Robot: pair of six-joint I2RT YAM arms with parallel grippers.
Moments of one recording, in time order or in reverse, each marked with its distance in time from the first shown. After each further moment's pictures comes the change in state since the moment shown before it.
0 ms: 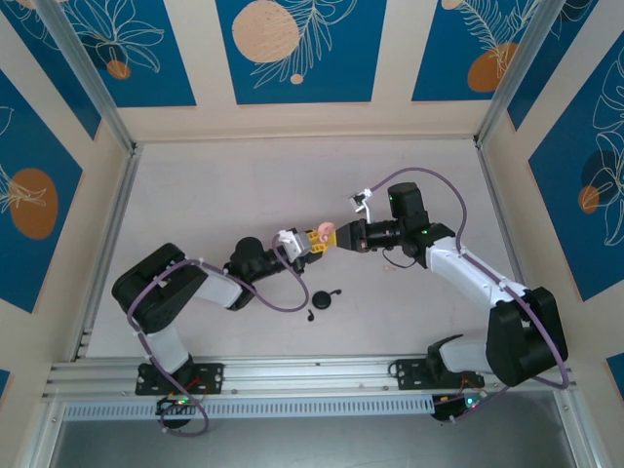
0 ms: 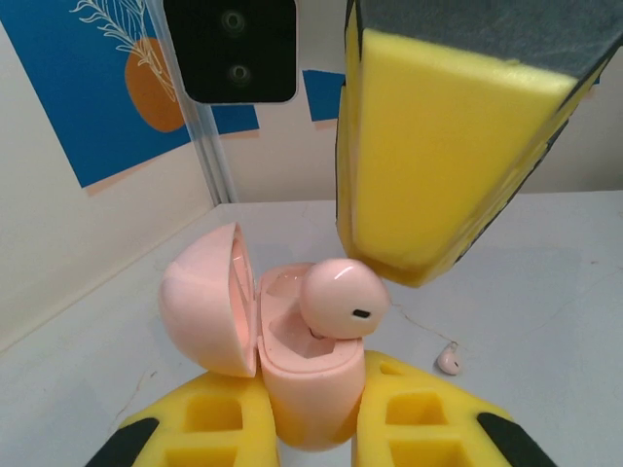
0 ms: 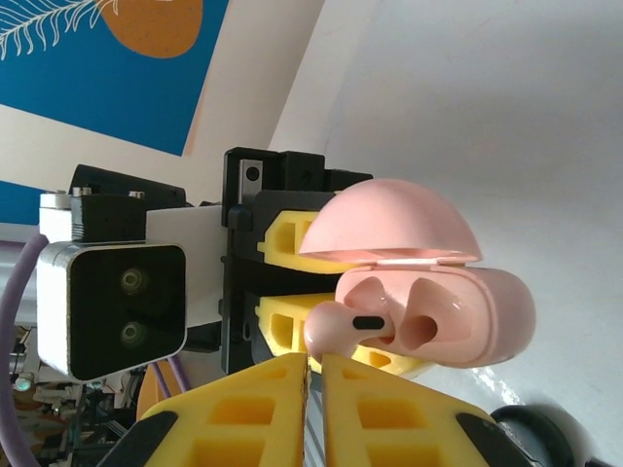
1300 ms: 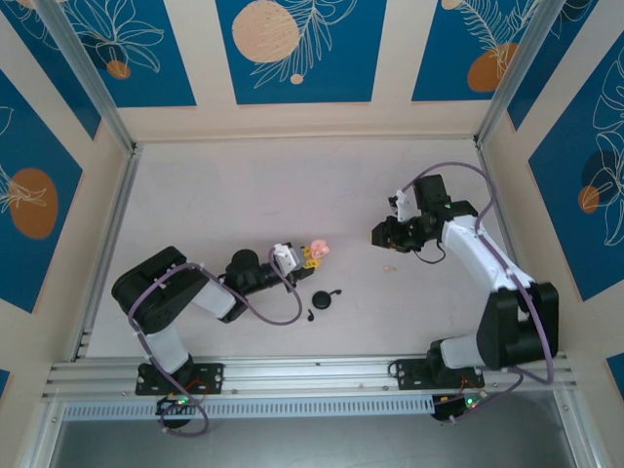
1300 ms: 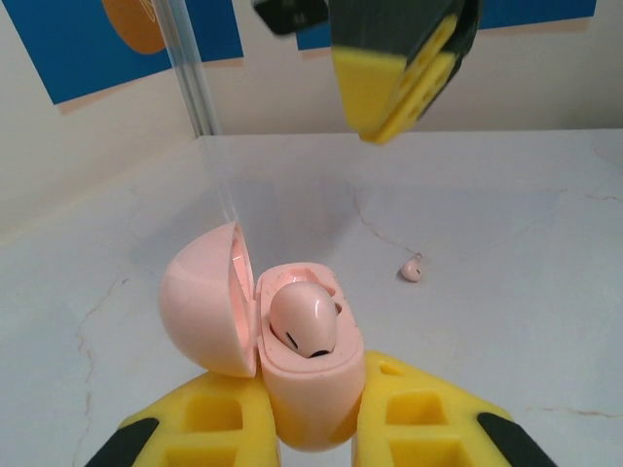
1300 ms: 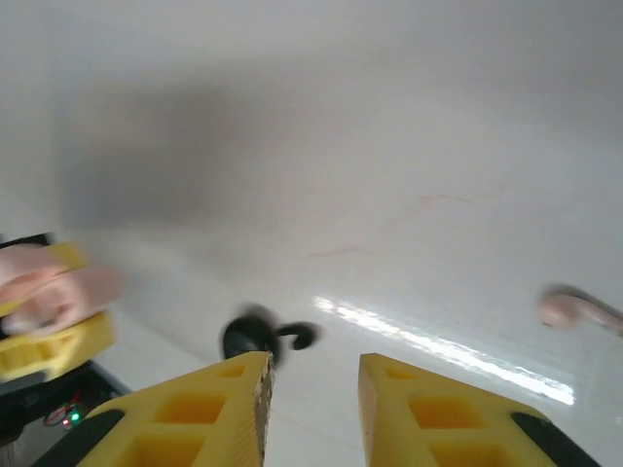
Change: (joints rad) left arm -0.005 -0.002 -0.135 0.007 -0.023 0.000; right arm -0.233 0.105 0.188 -0.638 0.422 -0.271
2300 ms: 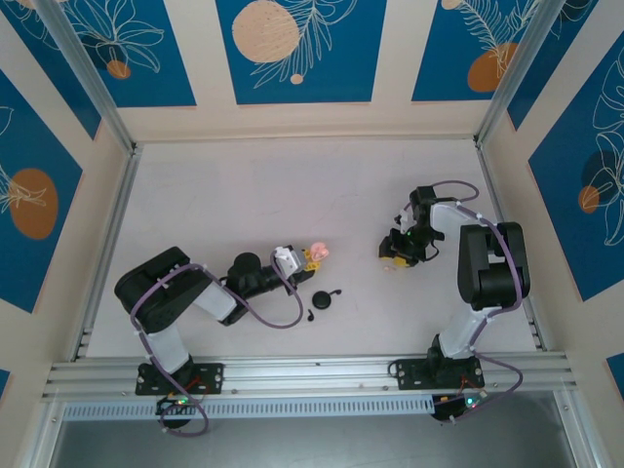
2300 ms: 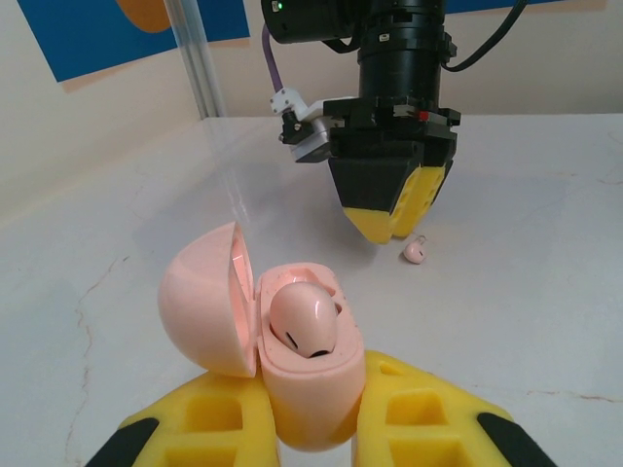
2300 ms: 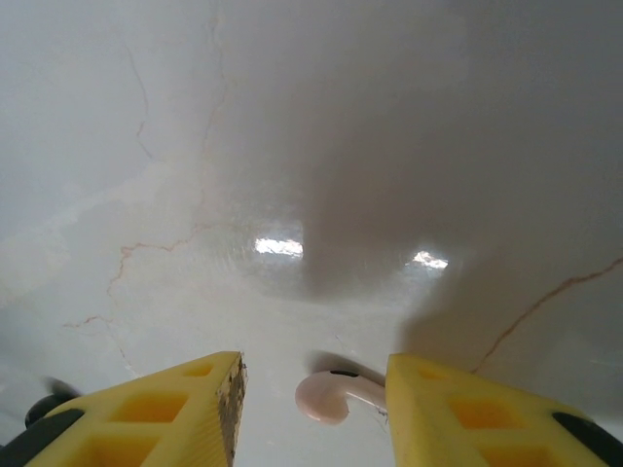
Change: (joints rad) left arm -0.023 0.014 -0.012 0.001 -0.050 0.000; right arm -0.082 0.341 0.017 0.010 0.128 -0.029
